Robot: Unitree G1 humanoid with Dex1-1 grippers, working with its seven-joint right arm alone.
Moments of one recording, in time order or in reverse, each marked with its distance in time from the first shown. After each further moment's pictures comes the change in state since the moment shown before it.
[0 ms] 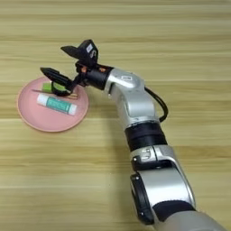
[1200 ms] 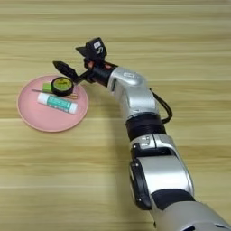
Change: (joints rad) arm -0.099 -0.001 -0.042 0.262 -0.090 -0.004 -0.162
